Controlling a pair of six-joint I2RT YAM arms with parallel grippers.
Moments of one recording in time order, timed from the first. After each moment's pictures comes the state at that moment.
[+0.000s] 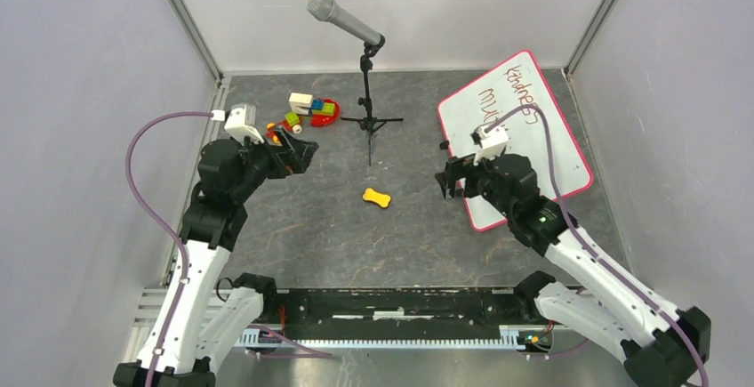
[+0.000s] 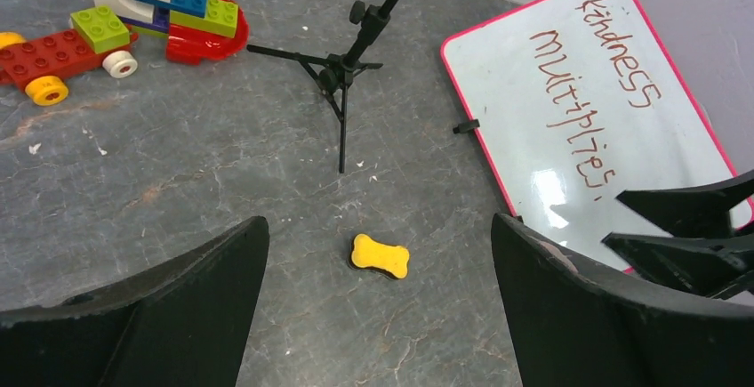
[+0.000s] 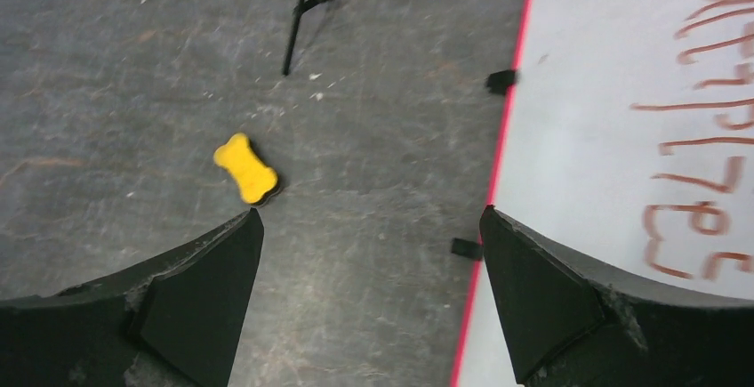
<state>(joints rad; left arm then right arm) -0.17 0.74 0.86 -0.34 0.22 -0.45 0.59 0.82 0.69 -0.19 0.11 0.18</state>
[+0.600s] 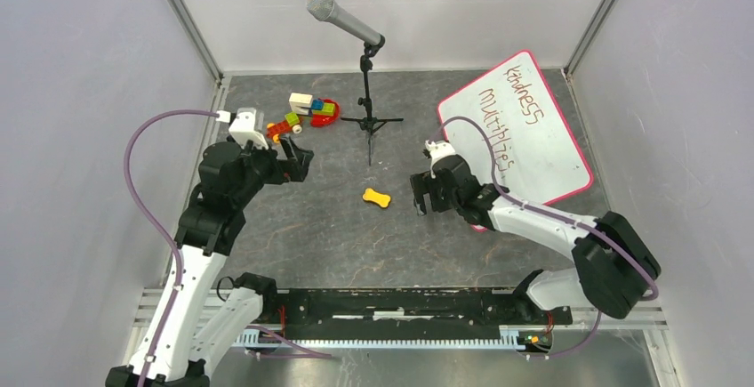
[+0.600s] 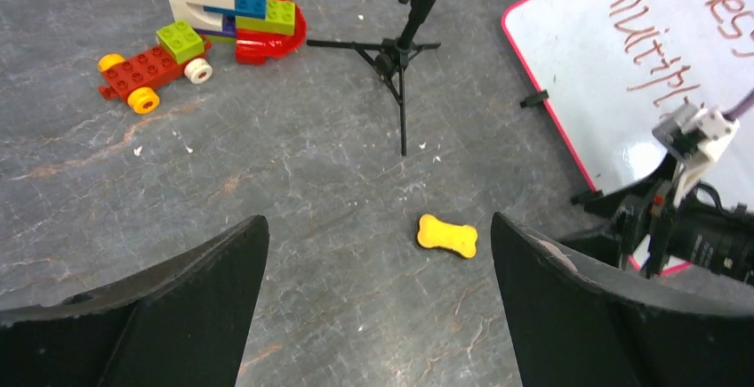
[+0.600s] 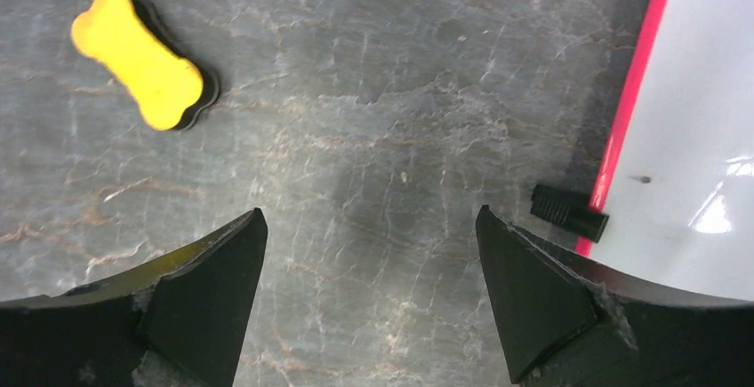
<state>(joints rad) -0.22 0.72 0.92 -0.48 0.09 -0.27 0.71 1.34 0.69 -0.12 0.15 0.30</state>
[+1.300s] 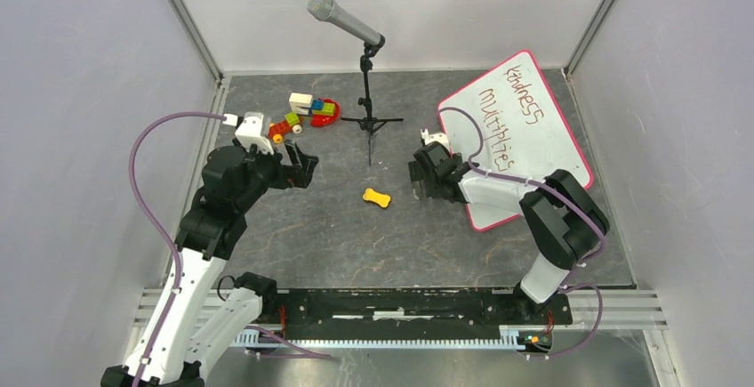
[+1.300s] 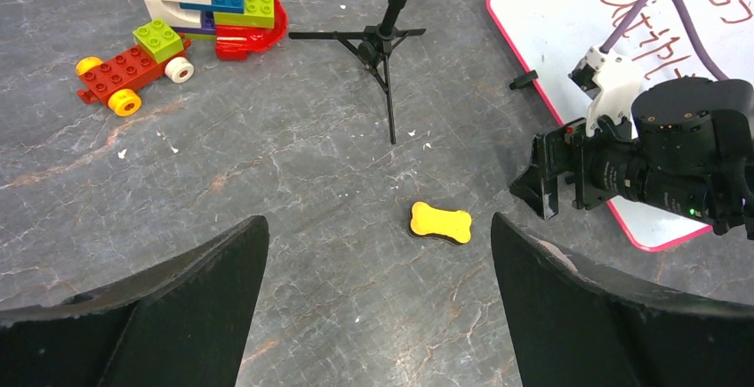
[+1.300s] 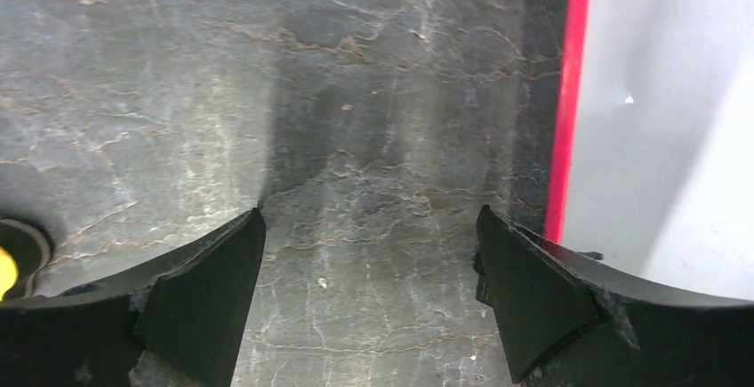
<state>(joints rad) -0.29 0.71 0.90 -0.49 0.09 -0.24 0.67 1.70 0.93 -0.23 0.37 0.38</state>
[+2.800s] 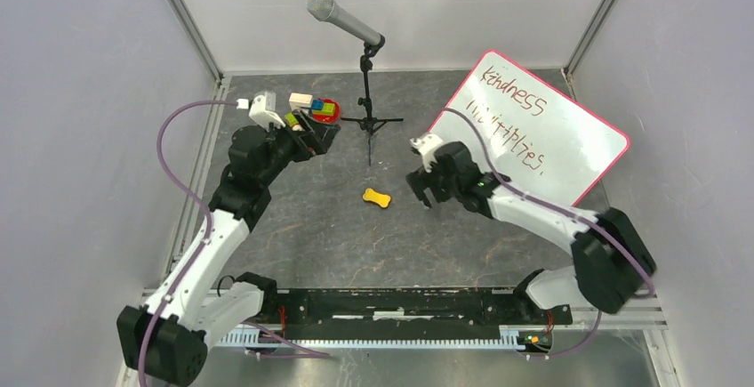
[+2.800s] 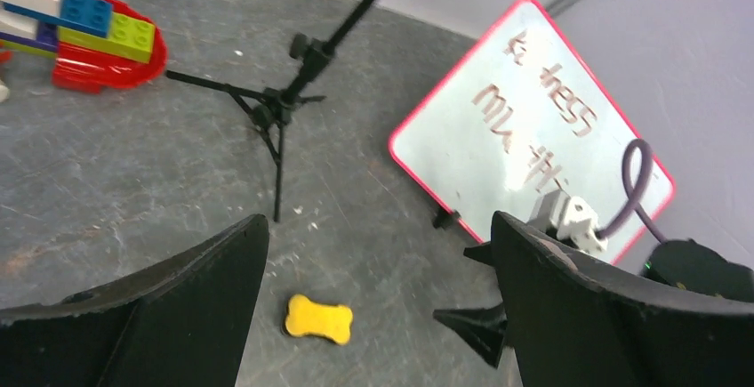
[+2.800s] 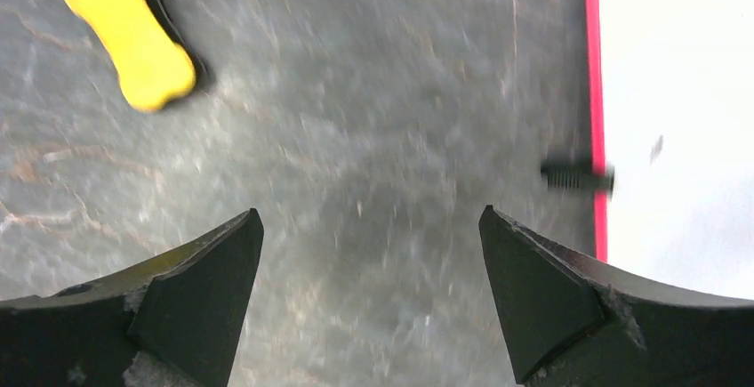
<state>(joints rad) -0.29 0.90 0.78 -0.02 0.18 -0.61 0.65 1.33 0.74 -0.19 0.09 -0.02</state>
